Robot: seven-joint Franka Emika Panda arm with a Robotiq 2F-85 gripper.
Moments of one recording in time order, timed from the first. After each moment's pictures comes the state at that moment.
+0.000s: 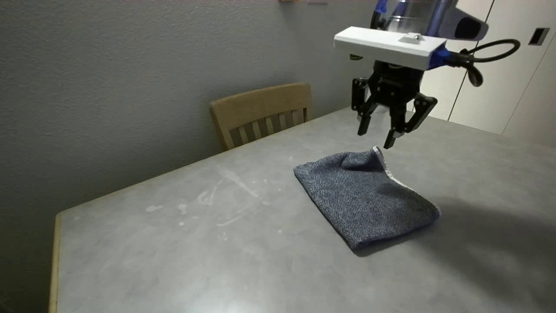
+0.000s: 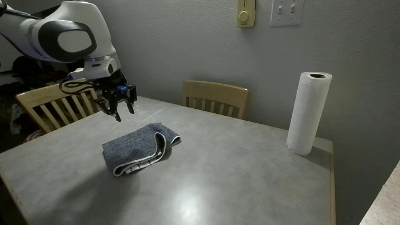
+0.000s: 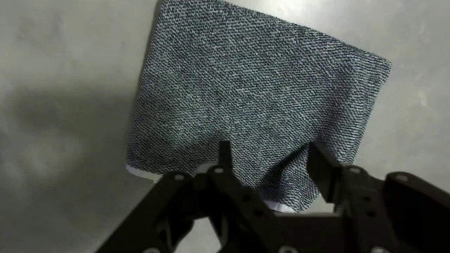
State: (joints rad) arm 0.26 0.20 -0.11 -2.20 0.08 2.51 1.67
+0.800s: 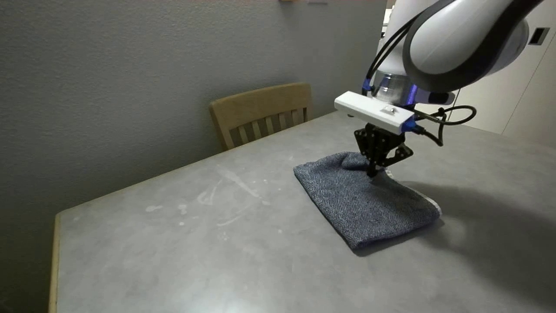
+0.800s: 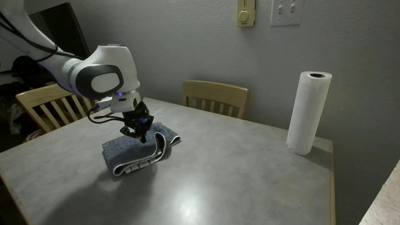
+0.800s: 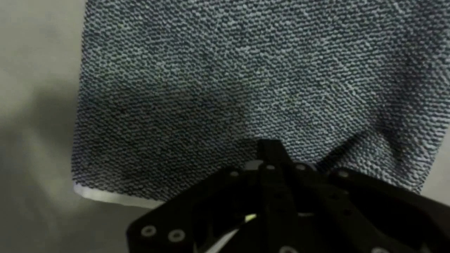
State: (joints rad) arm 0.14 0.46 -0.06 -2.14 0.12 2.65 1.62
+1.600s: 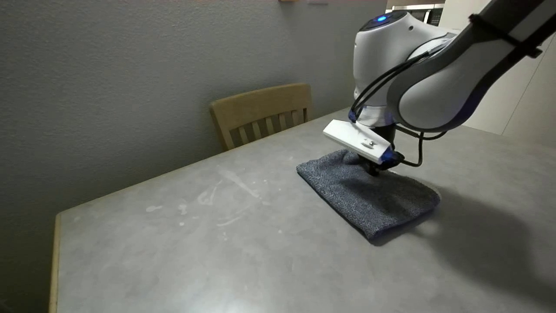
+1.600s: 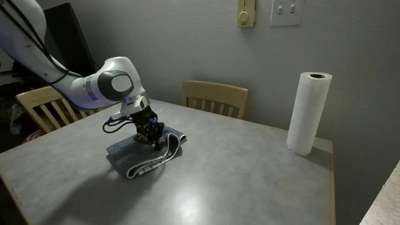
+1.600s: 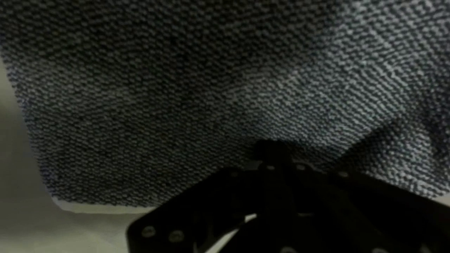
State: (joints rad) arm 0.34 0.62 -0.28 -1.99 -0.24 2.57 1.91
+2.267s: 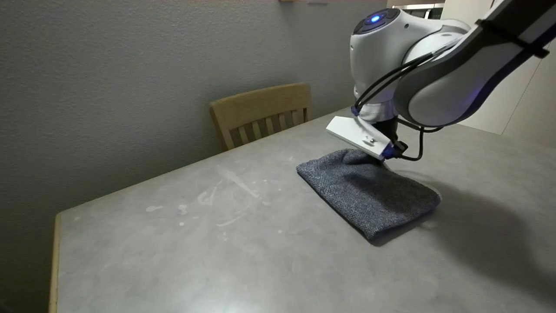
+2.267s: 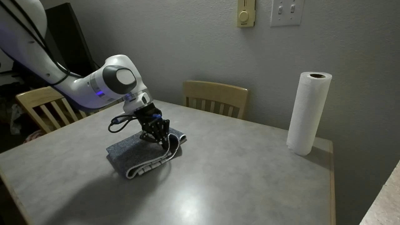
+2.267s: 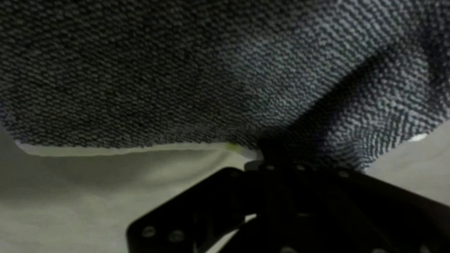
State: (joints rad) arm 0.35 0.62 -0.31 -1.96 -0.43 2.52 2.05
